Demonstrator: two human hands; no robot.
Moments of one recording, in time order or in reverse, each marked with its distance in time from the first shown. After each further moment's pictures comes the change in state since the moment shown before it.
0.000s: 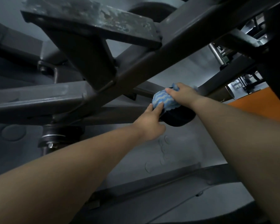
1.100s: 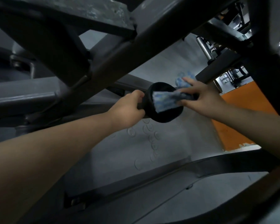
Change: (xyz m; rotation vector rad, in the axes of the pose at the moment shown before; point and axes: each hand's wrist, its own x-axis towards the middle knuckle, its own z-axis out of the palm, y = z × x) left_hand 0.007 0.000 -0.023 -0.062 0.134 0.079; right_hand -0.055 0.060 -0.045 -0.053 0.142 -0.422
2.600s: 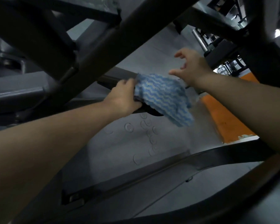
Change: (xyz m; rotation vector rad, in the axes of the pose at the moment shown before) left_hand 0.020 -0.007 0.002 0.268 0.101 -0.028; right_hand 0.049 -0.010 -0.006 -0.054 0.144 0.147
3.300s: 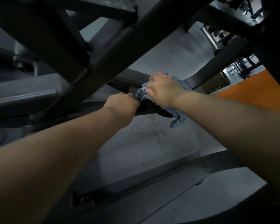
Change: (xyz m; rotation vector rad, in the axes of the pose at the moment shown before) left_hand -0.009 -0.015 -0.003 0.760 -0.213 0.156; right_hand -0.005 -0.040 0.081 -0.366 -0.270 -0.347
